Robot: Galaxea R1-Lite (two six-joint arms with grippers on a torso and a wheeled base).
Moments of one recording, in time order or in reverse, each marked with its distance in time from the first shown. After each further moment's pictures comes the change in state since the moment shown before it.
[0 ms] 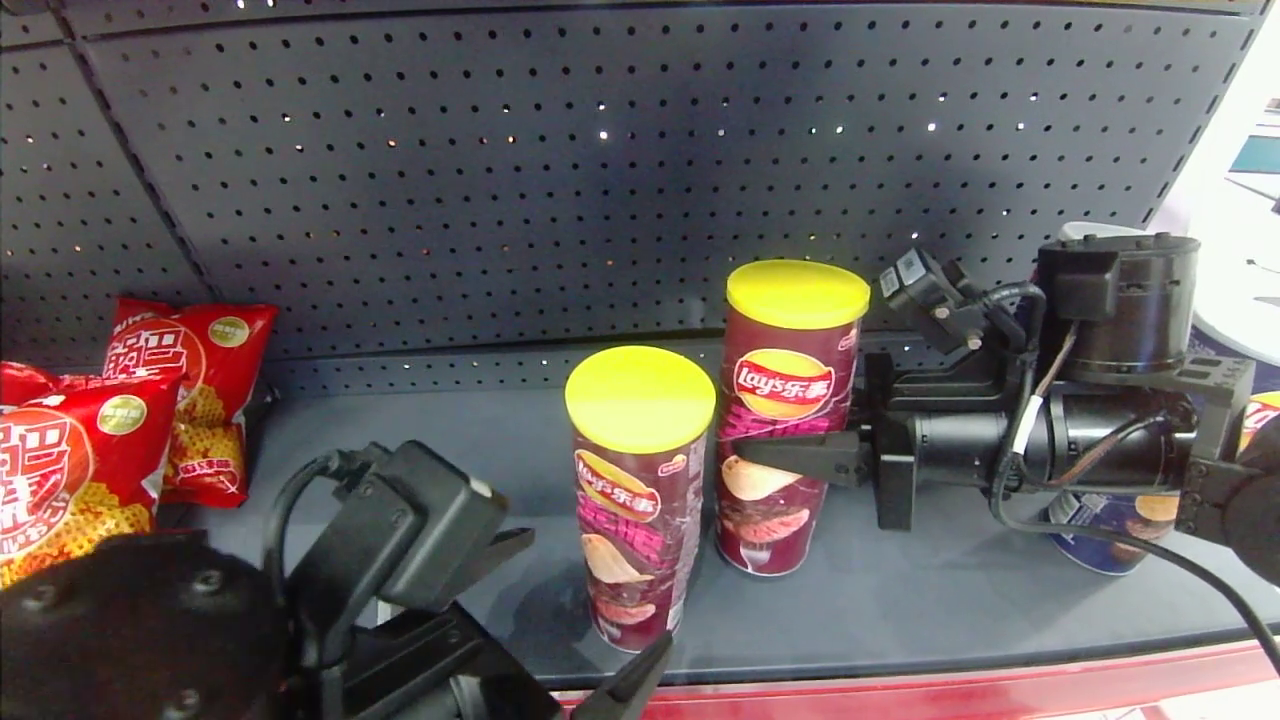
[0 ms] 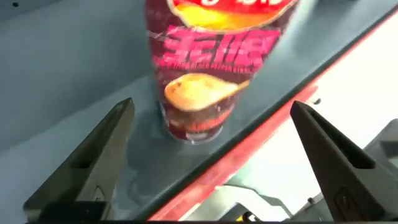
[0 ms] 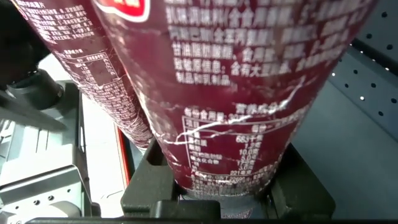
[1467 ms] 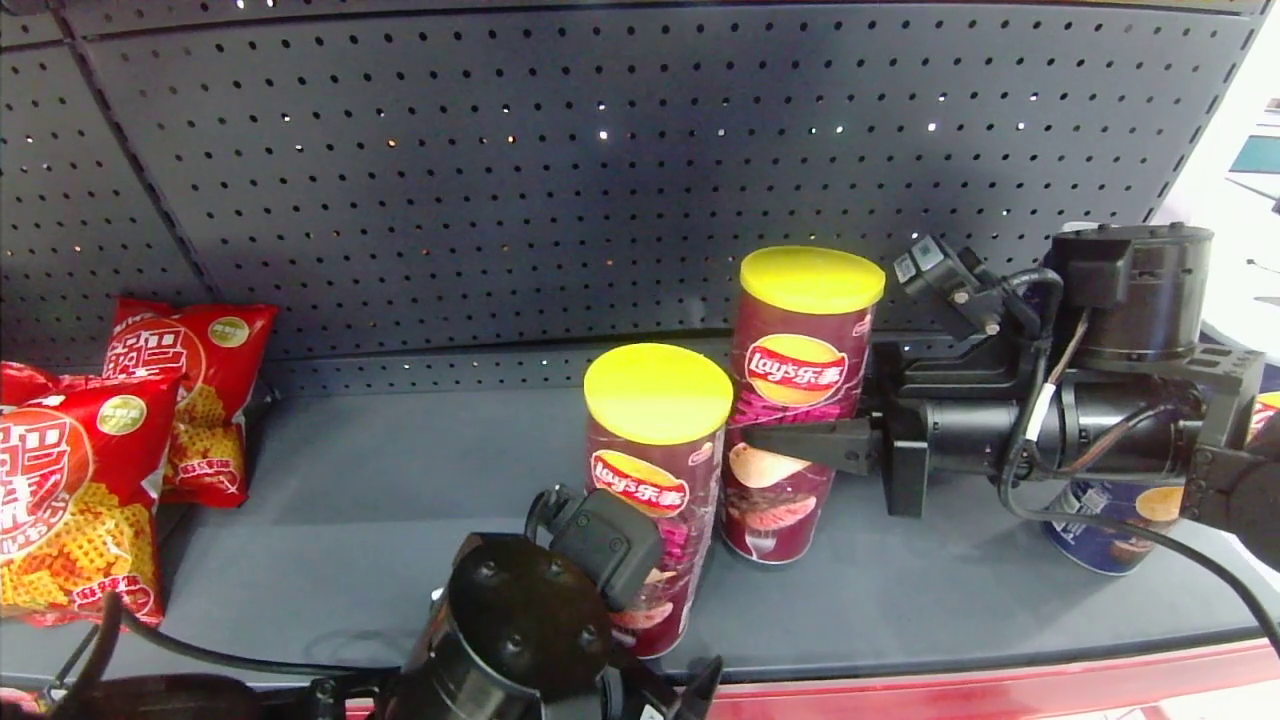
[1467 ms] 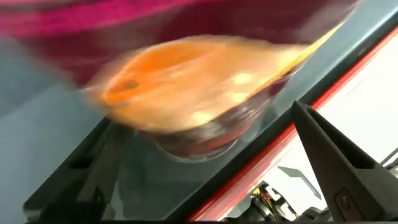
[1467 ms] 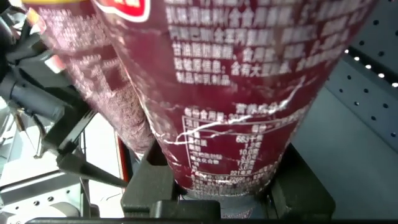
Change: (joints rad) left arm 0.040 0.323 -0.087 -0.026 -0.010 0.027; right arm -0.025 -0.004 -0.010 -0.004 0.039 0.000
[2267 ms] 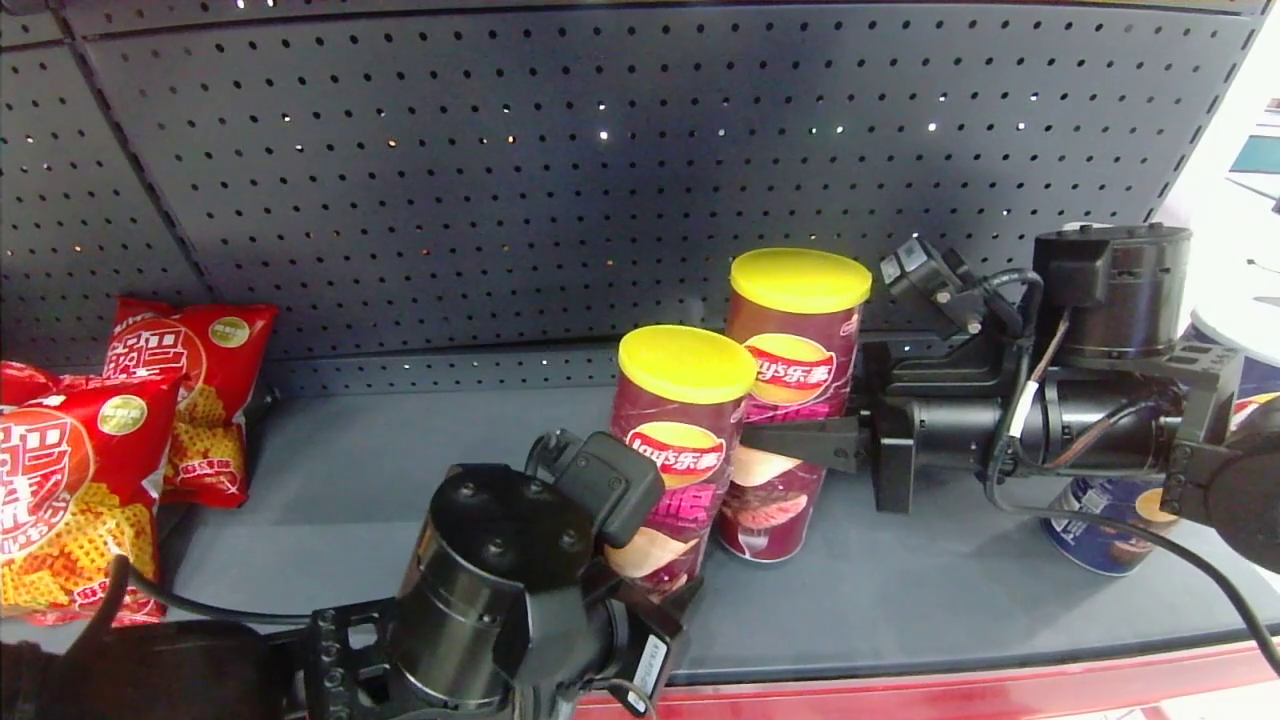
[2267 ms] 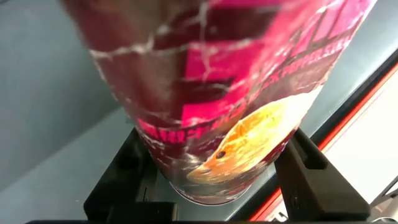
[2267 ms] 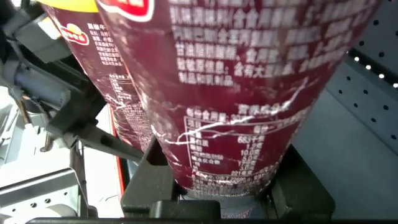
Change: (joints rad) left arm 0.069 0.015 -0.049 -0.043 -0.072 0.077; right arm 0.001 0.021 -0.018 0.001 0.001 0.000
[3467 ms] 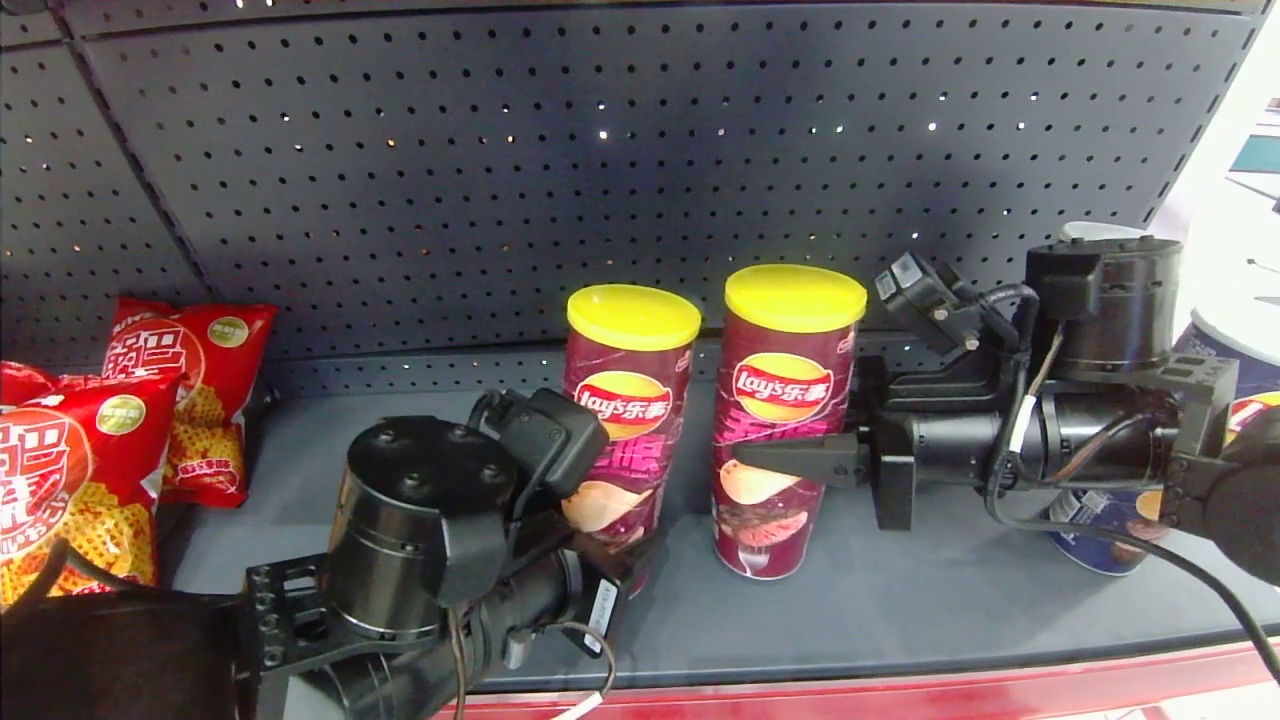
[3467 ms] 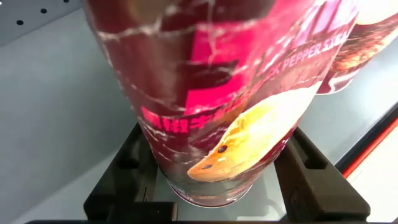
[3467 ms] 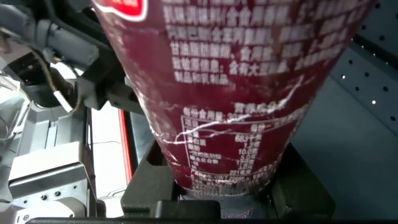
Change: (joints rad) left arm 0.096 -0.054 0.020 -0.049 -0.018 0.043; right arm 0.009 0.003 0.020 0.000 0.017 -0.002
